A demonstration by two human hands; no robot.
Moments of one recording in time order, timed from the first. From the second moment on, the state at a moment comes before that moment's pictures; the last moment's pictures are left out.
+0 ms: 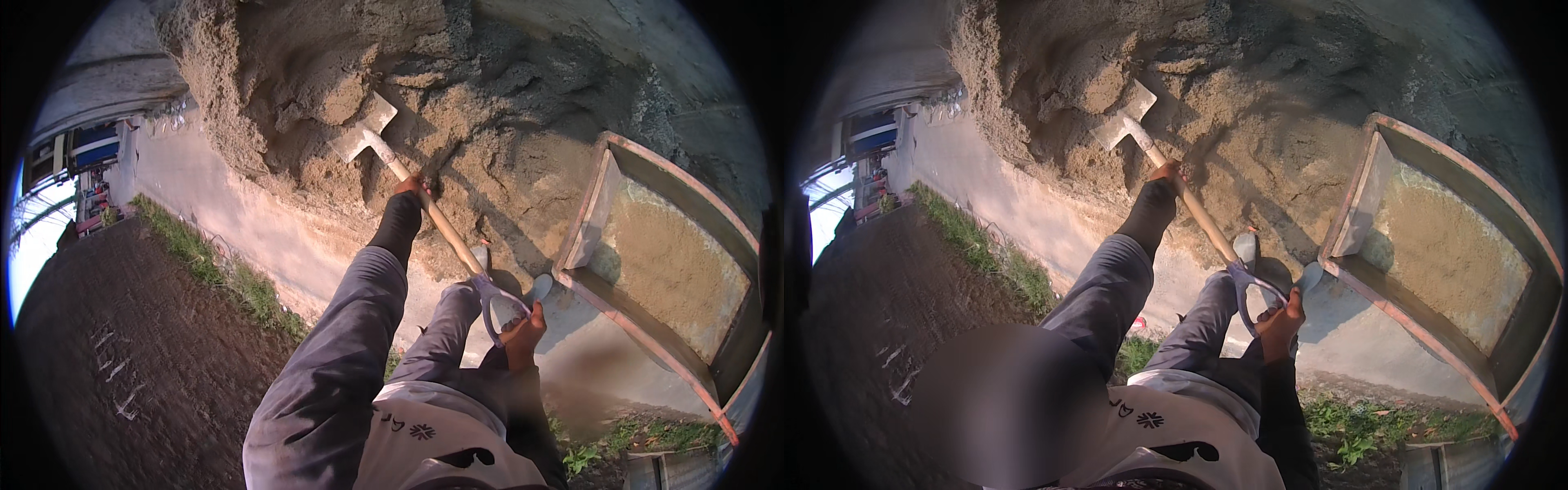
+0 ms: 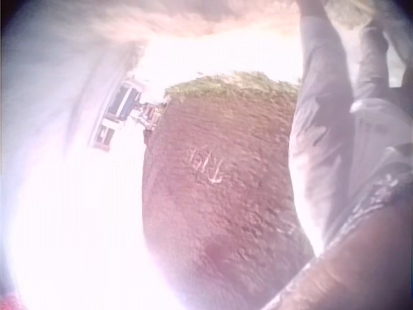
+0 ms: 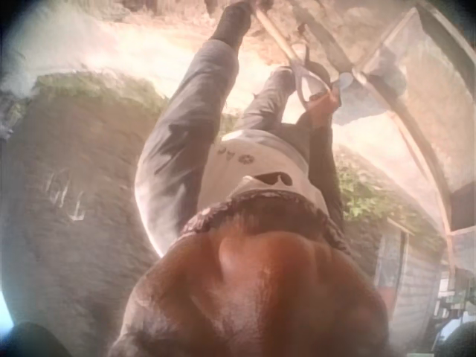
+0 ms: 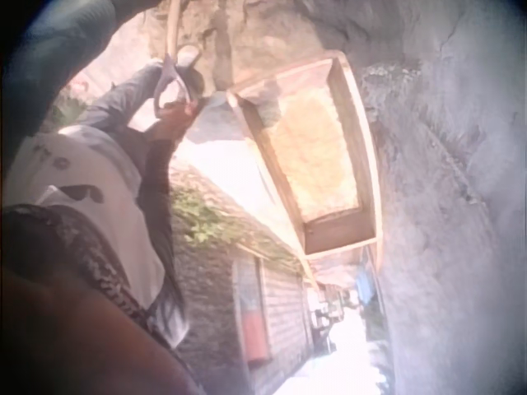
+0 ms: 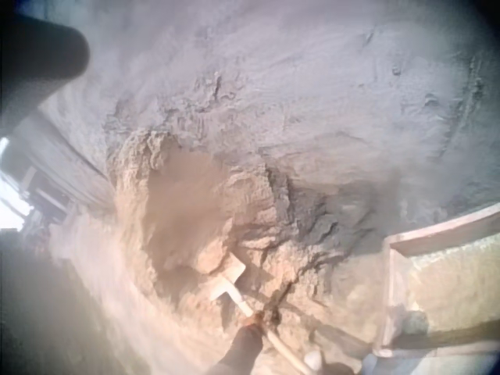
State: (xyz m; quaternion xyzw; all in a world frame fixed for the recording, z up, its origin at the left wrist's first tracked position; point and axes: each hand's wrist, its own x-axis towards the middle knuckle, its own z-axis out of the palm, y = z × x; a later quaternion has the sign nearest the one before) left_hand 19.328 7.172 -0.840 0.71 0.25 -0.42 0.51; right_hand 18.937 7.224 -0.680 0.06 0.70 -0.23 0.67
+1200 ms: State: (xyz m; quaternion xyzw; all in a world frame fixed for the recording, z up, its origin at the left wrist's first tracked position) left_hand 18.675 7.217 -0.653 0.67 -0.41 -0.60 0.15; right_hand 18.615 7.685 -0.651 -0.19 0.87 0.07 0.46
